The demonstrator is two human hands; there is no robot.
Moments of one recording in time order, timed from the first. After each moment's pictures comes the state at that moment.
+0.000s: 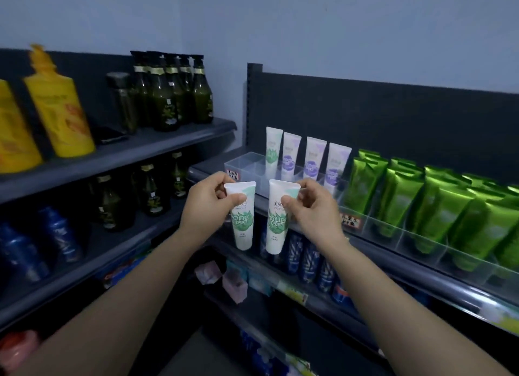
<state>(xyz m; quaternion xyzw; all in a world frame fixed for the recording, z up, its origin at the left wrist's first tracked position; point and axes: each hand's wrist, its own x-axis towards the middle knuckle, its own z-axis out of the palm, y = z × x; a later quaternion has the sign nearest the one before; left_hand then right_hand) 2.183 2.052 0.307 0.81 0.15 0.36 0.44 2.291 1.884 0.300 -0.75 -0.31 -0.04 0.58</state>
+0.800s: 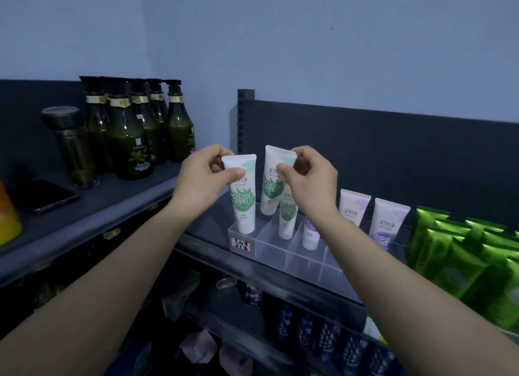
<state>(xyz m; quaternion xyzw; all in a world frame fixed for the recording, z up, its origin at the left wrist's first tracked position) 2.339 2.225 0.390 0.79 0.02 0.36 0.49 2.426 2.058 0.384 -0.74 -0.25 -0.22 0.58</state>
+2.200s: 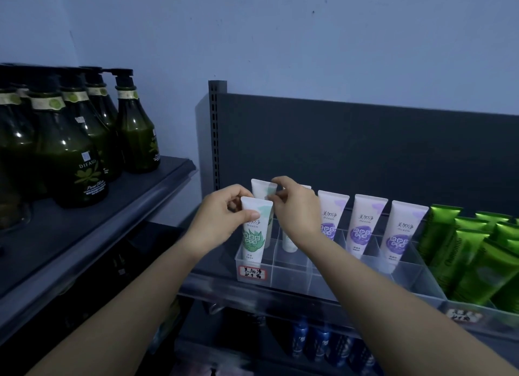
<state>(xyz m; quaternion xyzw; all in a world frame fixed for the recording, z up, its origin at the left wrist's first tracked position) 2.412 2.274 0.338 0.83 -0.08 0.18 0.52 2.464 2.122 0.338 -0.89 -0.14 -0.23 0.36</state>
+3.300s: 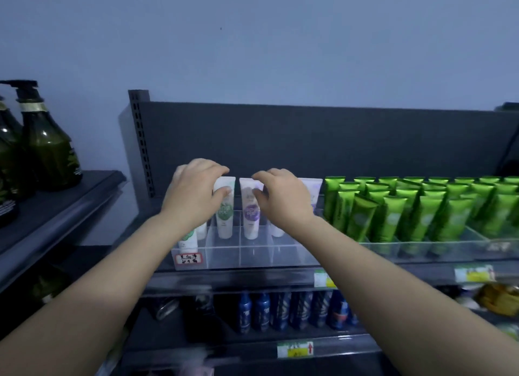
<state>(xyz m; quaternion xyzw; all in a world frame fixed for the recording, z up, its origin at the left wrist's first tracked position) 2.397 2.197 0.379 0.92 -0.18 0.32 0.13 2.397 2.016 0.367 -0.93 -0.15 -0.30 0.12</state>
